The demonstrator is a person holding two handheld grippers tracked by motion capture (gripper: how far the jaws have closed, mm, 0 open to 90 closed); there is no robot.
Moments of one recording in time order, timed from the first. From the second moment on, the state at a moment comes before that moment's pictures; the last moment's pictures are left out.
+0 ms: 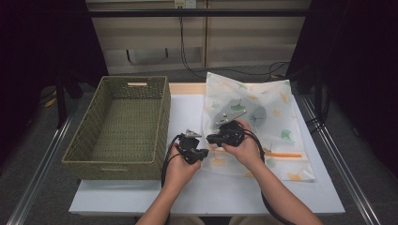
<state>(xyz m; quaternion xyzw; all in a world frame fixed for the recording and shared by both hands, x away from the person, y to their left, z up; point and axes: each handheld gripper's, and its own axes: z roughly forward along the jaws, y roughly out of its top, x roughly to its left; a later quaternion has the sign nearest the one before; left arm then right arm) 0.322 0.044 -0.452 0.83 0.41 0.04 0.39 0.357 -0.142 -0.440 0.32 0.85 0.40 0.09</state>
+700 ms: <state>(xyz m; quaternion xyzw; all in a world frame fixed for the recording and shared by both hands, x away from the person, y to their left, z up) 0.322 0.044 -0.451 0.81 0.42 0.04 0.40 0.358 -0.146 -0.448 0.33 0.85 0.40 0.07</state>
